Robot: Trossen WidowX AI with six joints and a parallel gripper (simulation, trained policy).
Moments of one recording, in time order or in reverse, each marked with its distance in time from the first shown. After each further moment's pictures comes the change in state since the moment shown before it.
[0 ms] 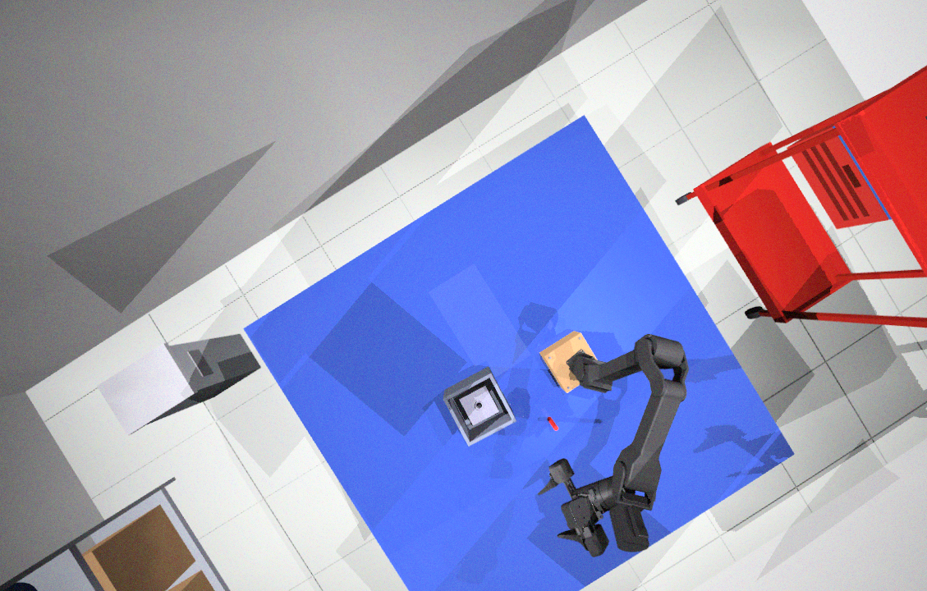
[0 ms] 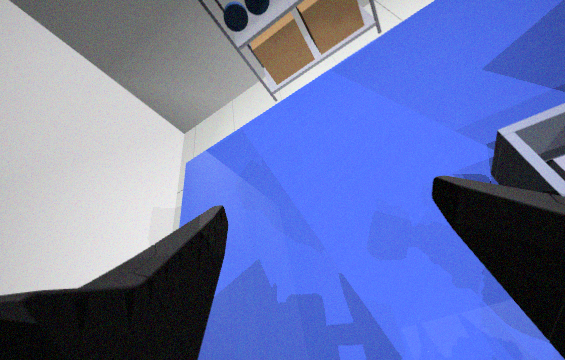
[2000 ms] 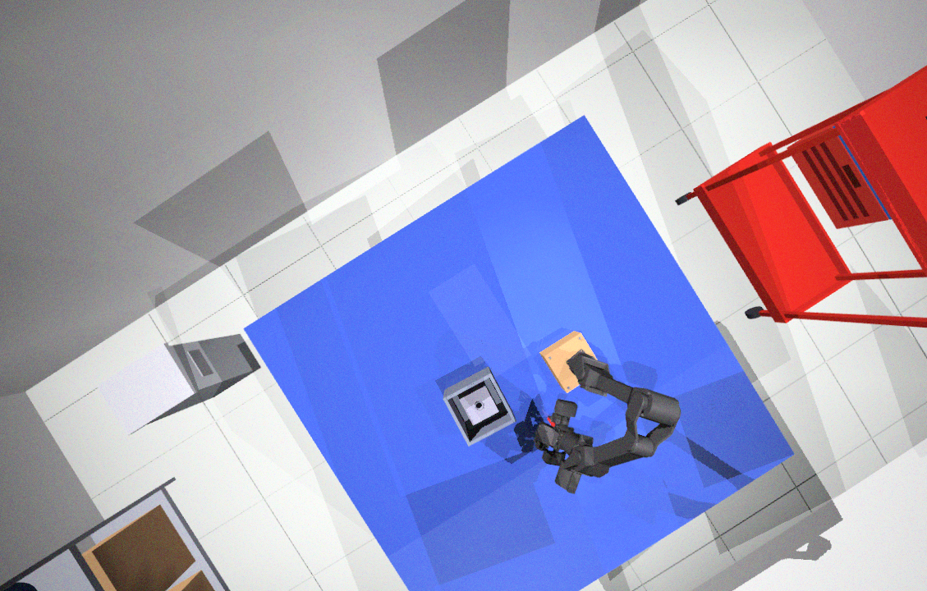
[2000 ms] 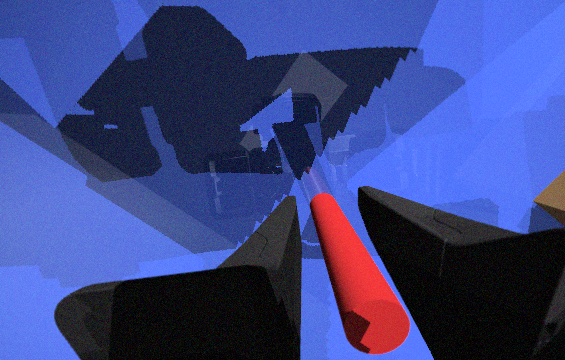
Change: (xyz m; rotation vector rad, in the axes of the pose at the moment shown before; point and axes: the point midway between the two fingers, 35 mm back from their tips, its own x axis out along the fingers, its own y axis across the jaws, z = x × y) arm 0.027 -0.169 -0.225 0.330 0.669 -0.745
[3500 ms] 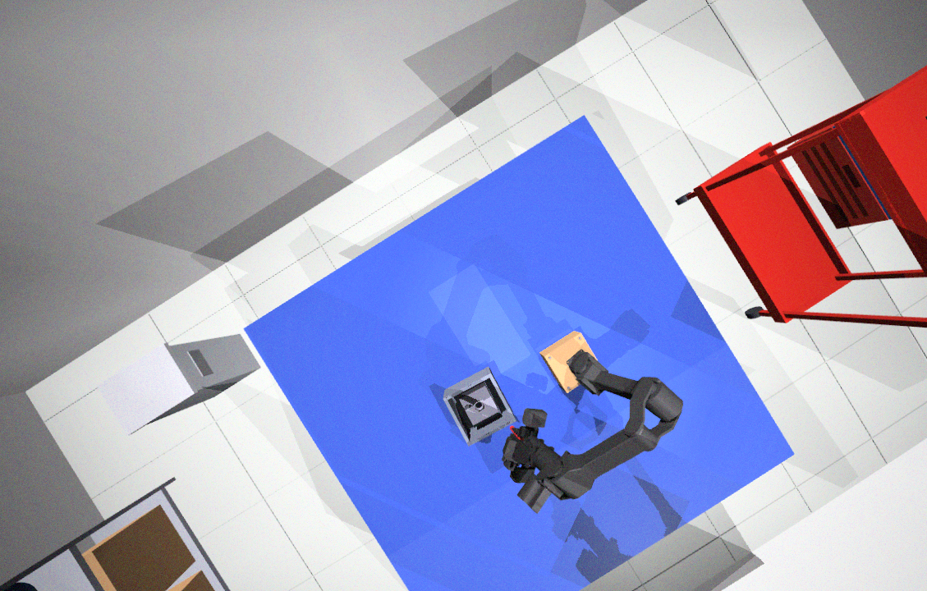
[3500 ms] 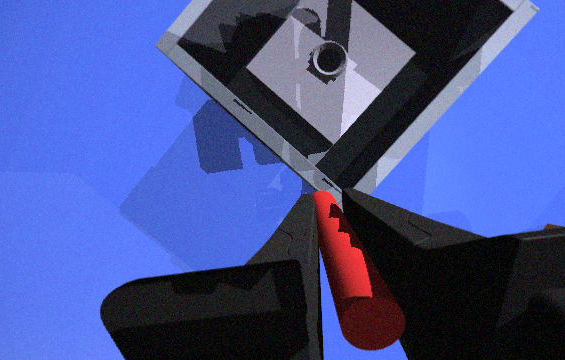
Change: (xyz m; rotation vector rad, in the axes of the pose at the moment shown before) arm -0.094 0.017 0.143 -0.020 -0.234 0.018
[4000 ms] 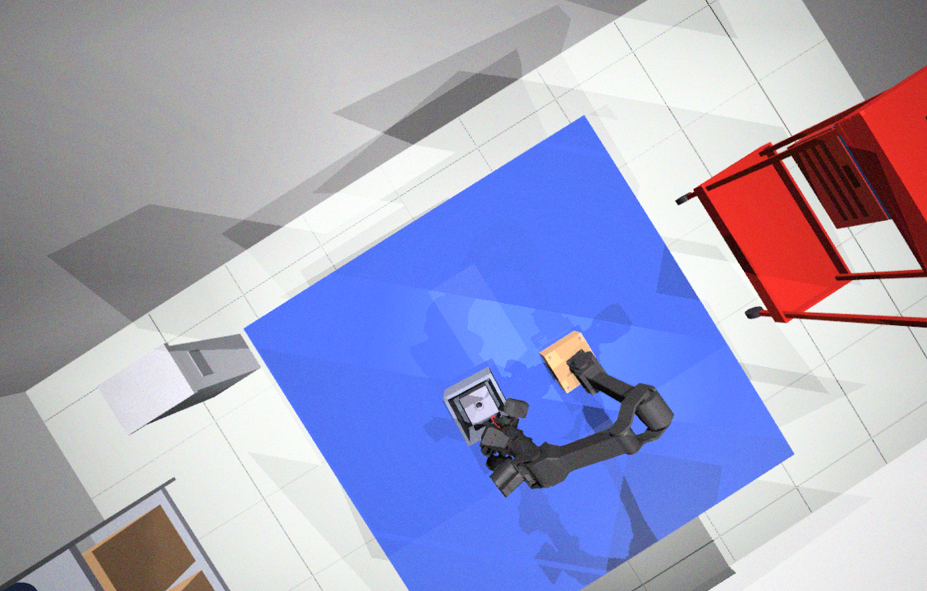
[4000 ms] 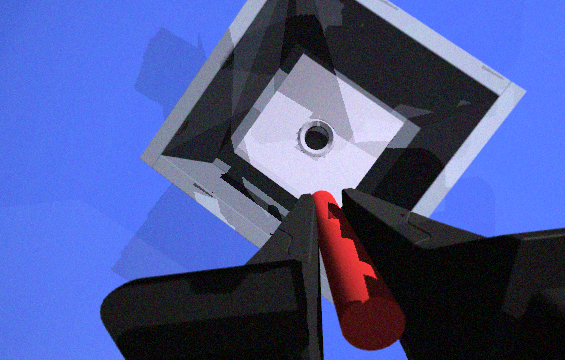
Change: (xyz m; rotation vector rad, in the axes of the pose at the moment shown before) arm 0.026 -0.015 0.053 0.099 -0.006 -0.023
